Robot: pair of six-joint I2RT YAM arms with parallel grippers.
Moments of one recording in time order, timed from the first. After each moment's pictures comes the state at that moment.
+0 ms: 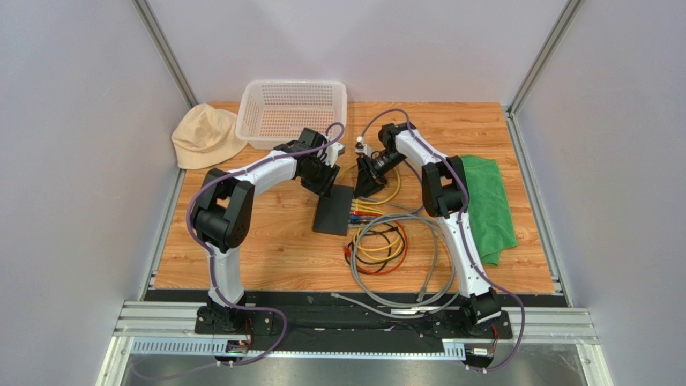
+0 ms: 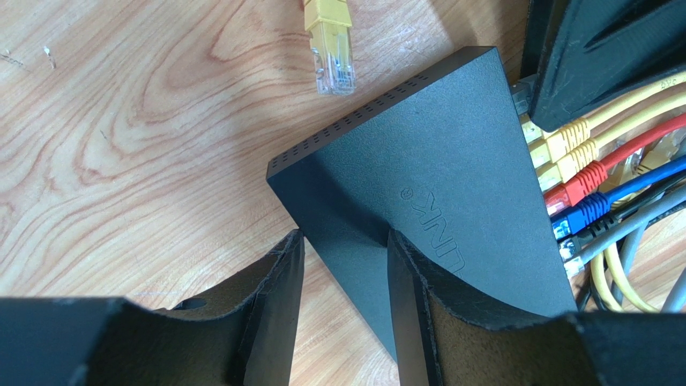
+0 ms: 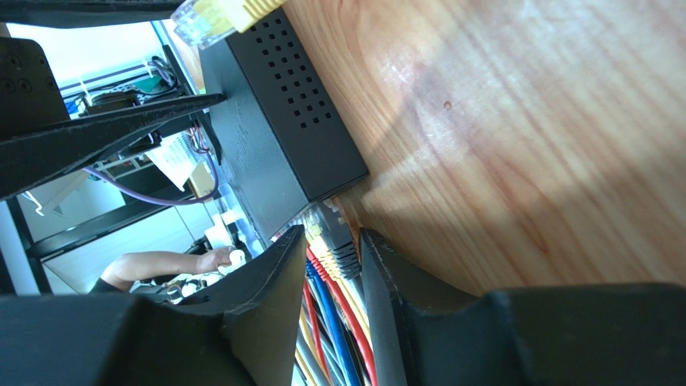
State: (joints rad) left arm -0.47 1.95 1.39 -0.52 0.23 0.10; right arm 0.34 2.67 2.29 -1.27 -0.98 -0.14
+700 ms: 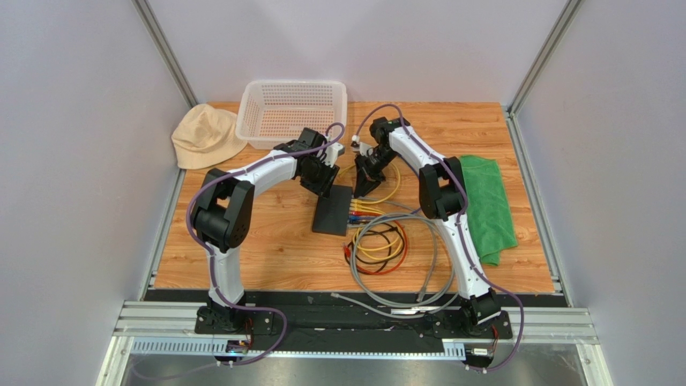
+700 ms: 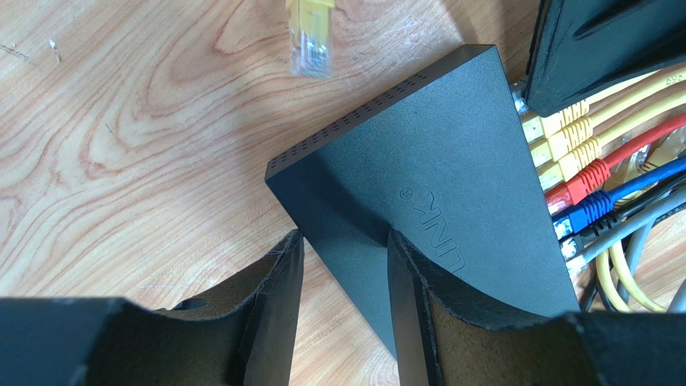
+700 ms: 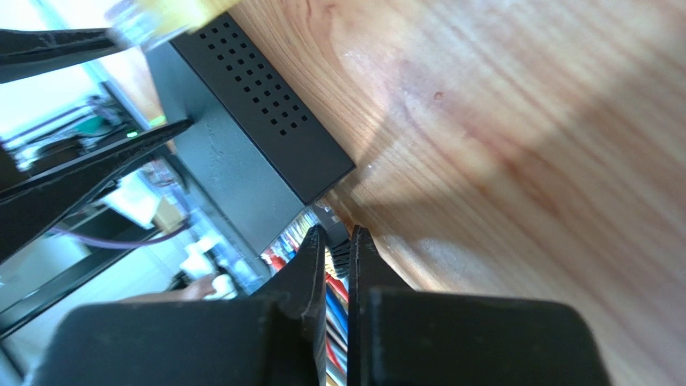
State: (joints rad) left arm -0.47 1.95 1.39 -0.54 0.22 0.11; right arm 0.39 2.63 2.32 -1.27 -0.76 0.02
